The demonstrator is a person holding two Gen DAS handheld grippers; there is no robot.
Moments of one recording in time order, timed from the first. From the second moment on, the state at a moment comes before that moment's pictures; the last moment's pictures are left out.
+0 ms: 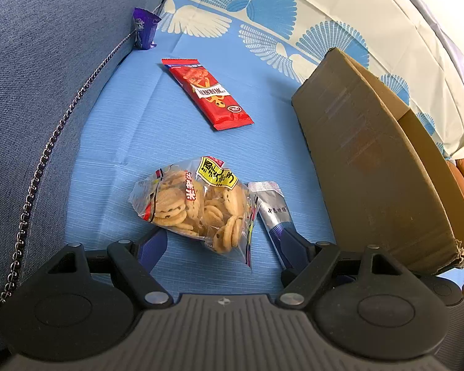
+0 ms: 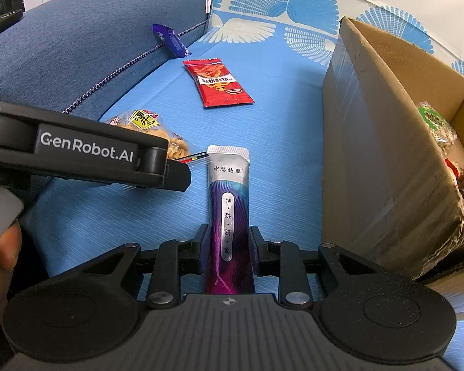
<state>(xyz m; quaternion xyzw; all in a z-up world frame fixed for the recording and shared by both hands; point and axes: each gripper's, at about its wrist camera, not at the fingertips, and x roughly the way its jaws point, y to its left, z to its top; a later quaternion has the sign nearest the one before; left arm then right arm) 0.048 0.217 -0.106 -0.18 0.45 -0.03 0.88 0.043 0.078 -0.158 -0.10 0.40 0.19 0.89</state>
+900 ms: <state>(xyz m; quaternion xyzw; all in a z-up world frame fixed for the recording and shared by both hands) 0.037 0.224 -0.093 -0.18 0.39 -0.01 0.90 0.042 0.072 -0.143 -0.08 0.37 0.18 0.91</state>
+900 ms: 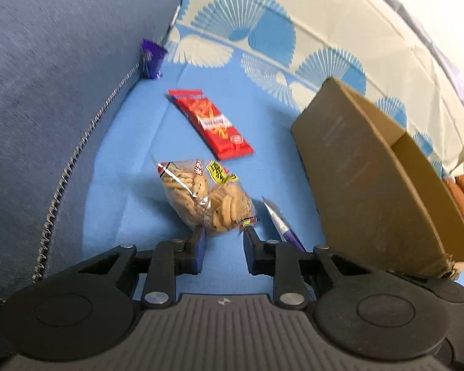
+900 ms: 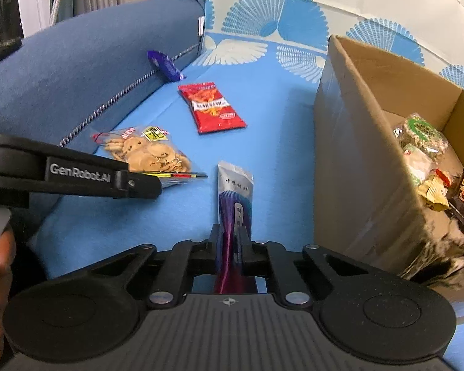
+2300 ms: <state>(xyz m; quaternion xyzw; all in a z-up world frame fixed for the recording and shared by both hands) 0.031 0.232 -0.078 -0.20 0.28 0.04 0.94 0.047 0.079 -0.135 -0.07 0.34 0.17 0.92</state>
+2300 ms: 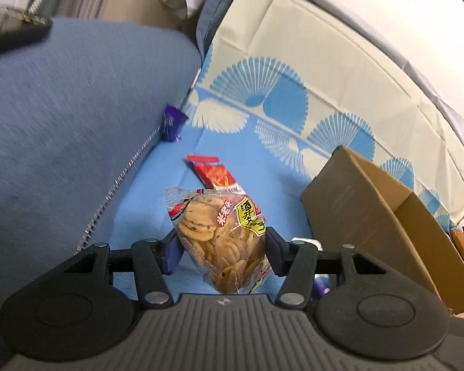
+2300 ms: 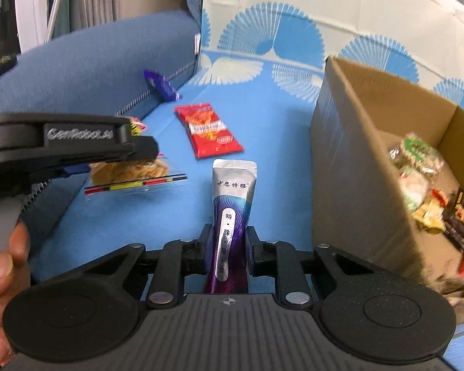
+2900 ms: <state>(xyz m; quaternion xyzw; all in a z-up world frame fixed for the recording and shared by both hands) -0.010 0.235 -0.043 -0.21 0.28 0.05 0.94 0.018 0.033 -0.055 -0.02 0.22 0.21 0.95</state>
